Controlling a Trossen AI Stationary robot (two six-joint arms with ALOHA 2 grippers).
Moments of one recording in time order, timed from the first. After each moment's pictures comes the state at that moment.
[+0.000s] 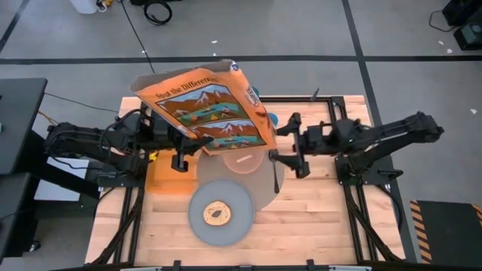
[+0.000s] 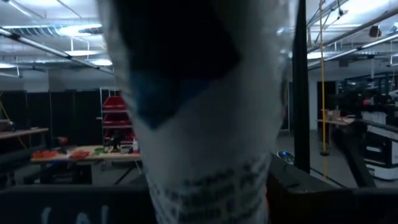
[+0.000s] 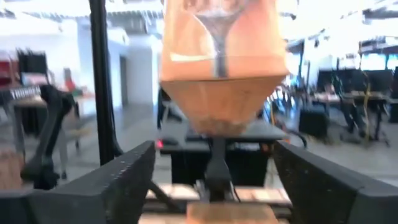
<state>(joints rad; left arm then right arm) -0.11 1.02 0.96 0.45 -0.10 0.06 0.19 1.04 0.90 0.34 0.13 -0.06</state>
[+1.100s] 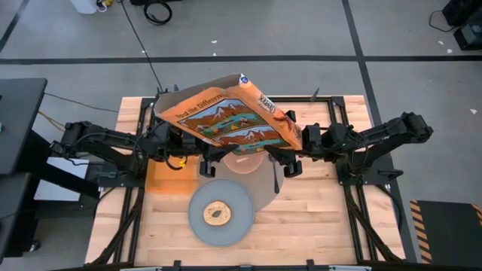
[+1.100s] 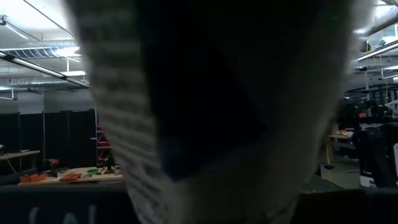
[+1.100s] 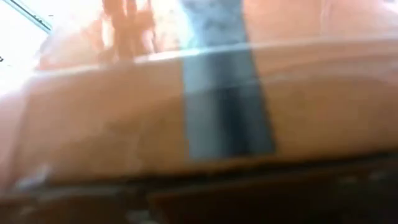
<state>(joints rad) -0.10 1.32 0.96 0.81 -0.06 0.08 0.19 1.26 0.88 0.94 0.13 -0.10</state>
